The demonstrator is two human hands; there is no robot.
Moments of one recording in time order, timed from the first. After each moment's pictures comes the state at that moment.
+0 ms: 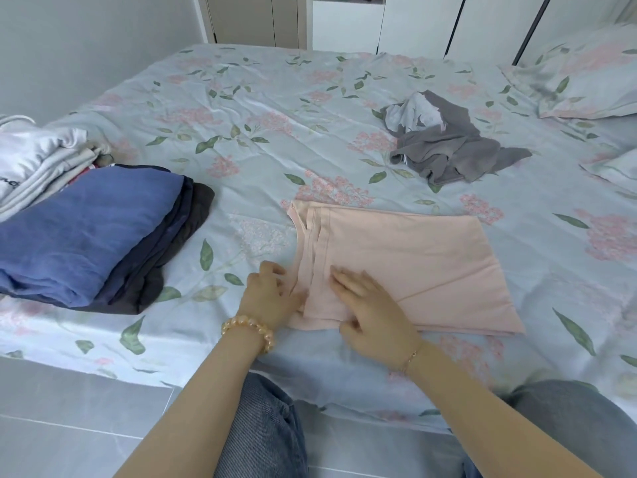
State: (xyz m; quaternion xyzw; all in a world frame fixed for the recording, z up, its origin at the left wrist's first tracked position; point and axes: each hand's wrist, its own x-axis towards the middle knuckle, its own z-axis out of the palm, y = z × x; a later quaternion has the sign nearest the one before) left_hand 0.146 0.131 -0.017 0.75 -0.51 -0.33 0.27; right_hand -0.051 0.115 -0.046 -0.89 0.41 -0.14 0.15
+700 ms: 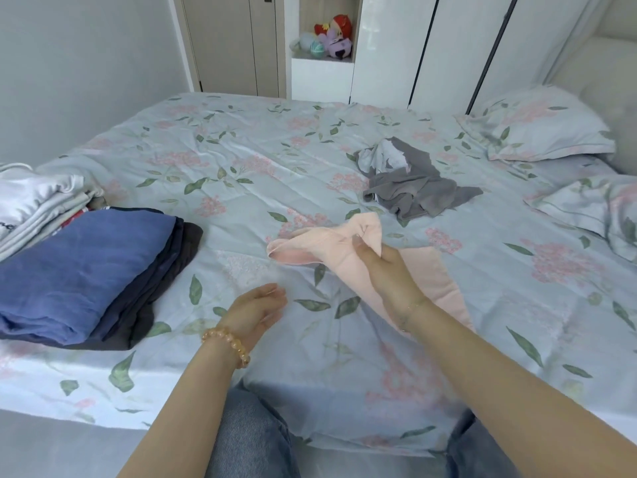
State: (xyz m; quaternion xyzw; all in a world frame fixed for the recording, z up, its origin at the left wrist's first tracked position) left_hand 0.157 0.118 -0.001 0.55 -0.26 -0.63 0.49; right_hand -0.054 0.089 0.075 -0.52 0.54 -0.45 0.48
